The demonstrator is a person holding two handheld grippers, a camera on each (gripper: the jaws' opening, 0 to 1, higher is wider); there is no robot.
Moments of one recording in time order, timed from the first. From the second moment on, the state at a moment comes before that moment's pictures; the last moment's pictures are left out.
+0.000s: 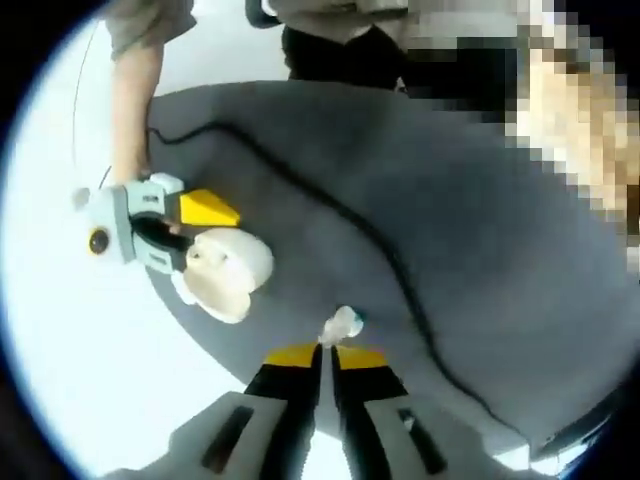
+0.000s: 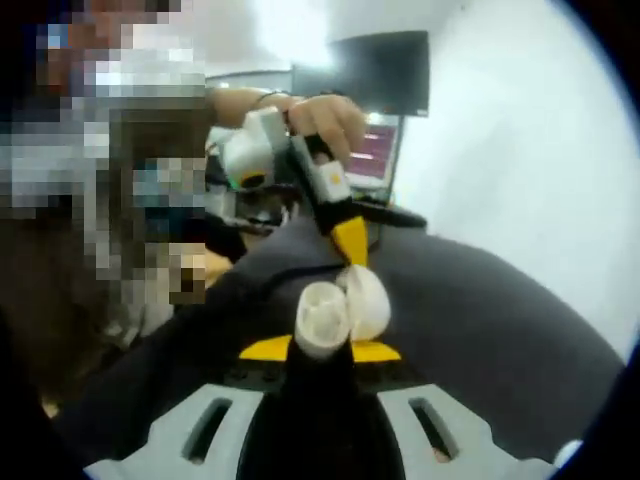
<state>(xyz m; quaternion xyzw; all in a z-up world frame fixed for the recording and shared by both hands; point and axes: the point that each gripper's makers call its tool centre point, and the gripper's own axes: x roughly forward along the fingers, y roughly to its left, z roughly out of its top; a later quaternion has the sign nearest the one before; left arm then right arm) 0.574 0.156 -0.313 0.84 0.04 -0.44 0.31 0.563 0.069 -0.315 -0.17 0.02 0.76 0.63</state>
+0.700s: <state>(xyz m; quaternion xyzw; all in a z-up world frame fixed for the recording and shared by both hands) 0.577 0.151 -0.308 0.85 0.04 -0.44 0.29 0.565 0.071 -0.317 -0.17 0.01 0.76 0.63</state>
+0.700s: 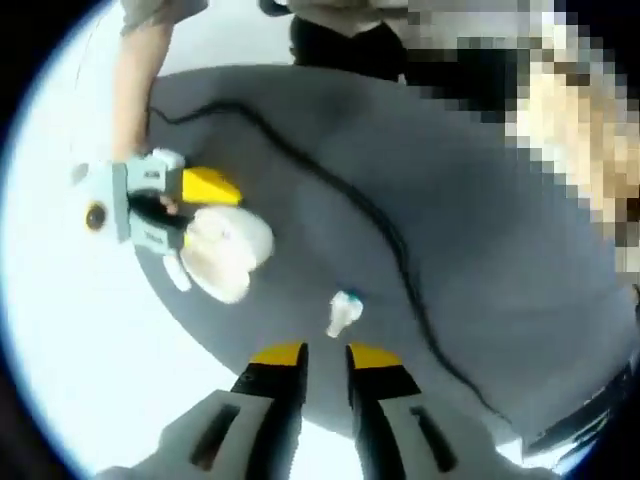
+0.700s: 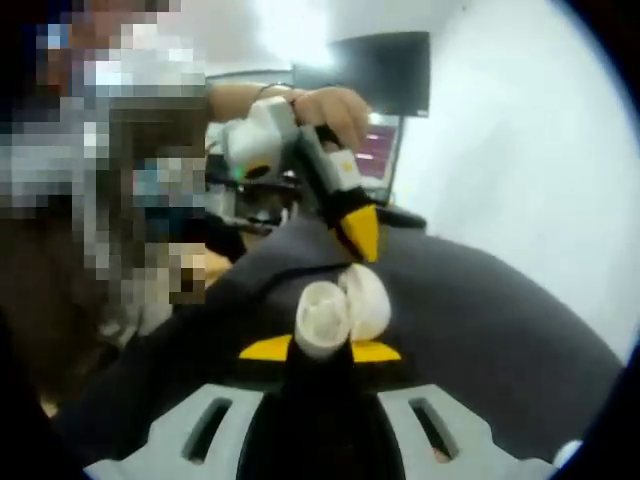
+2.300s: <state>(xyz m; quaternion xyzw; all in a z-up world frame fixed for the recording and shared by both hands) 0.626 0.179 -0.312 0.58 0.42 -0.20 0.67 0.564 0.071 -0.317 -0.17 0.01 0.76 0.63</state>
